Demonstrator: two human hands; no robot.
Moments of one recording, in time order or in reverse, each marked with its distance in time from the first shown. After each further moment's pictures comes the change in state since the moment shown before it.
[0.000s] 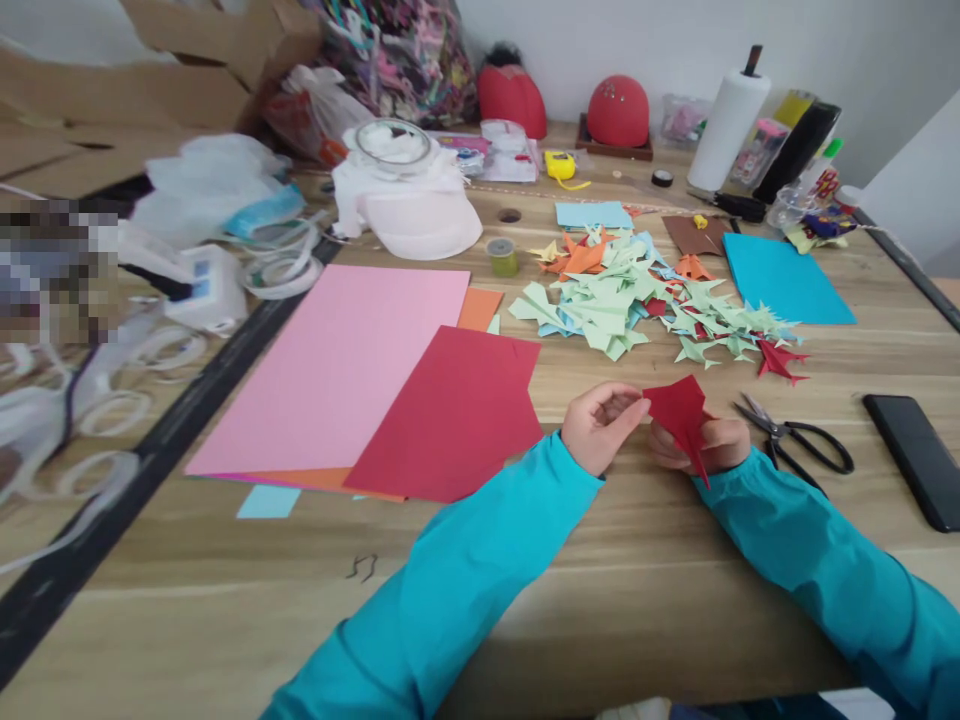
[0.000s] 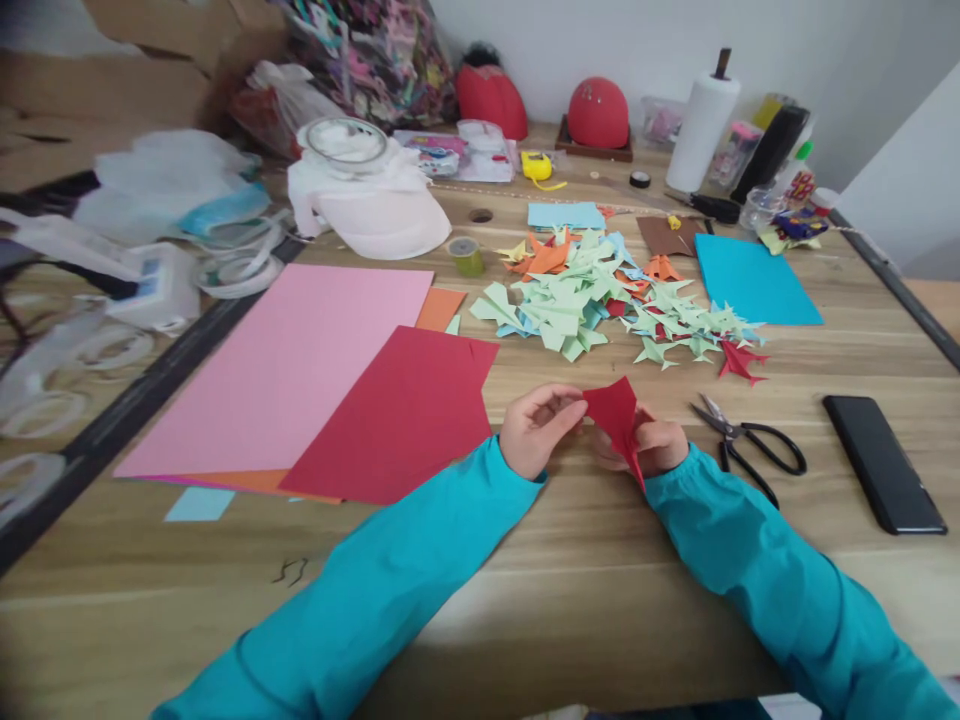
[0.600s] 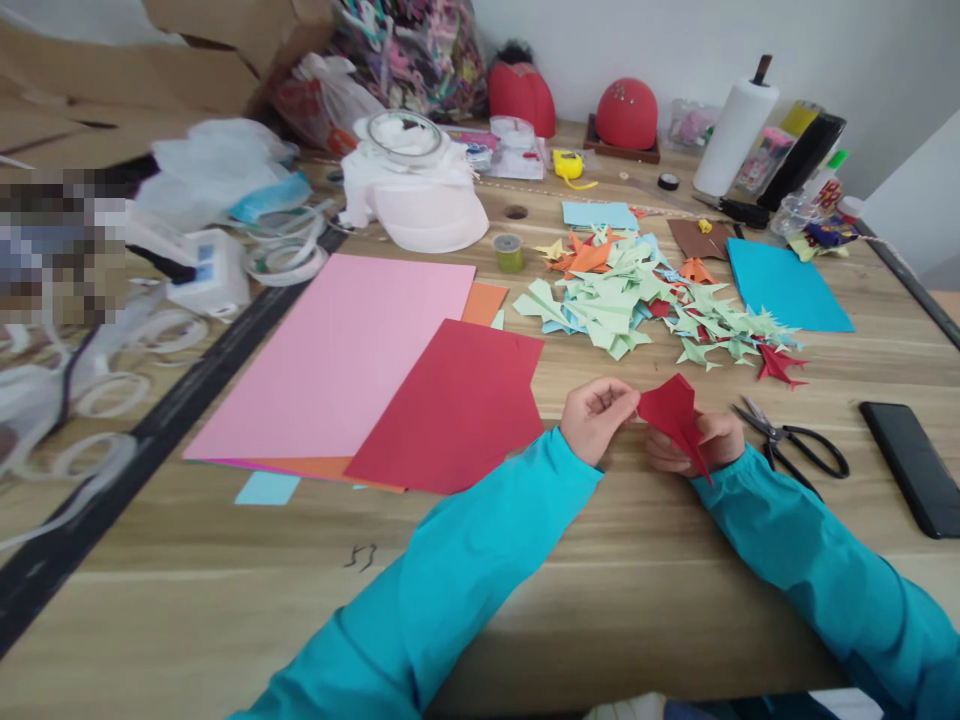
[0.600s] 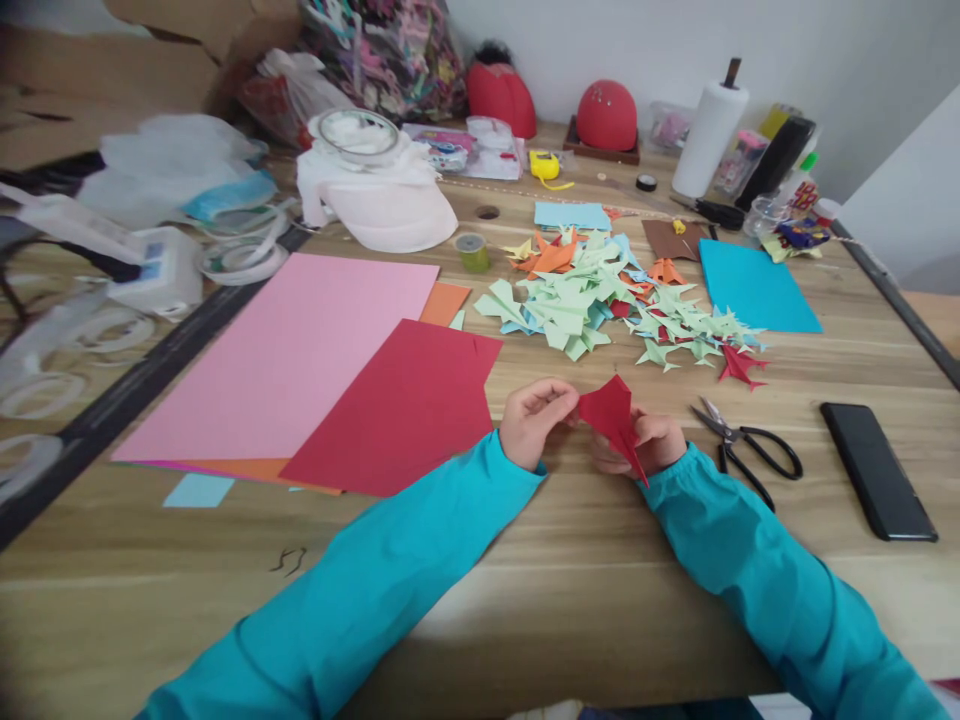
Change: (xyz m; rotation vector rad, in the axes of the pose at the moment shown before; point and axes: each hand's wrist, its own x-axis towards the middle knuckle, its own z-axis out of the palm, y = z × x) left_hand 0.005 0.001 -0.007 0.005 0.011 -0.031; right_hand 0.001 -0.002 0.003 0.134 0.052 0.163
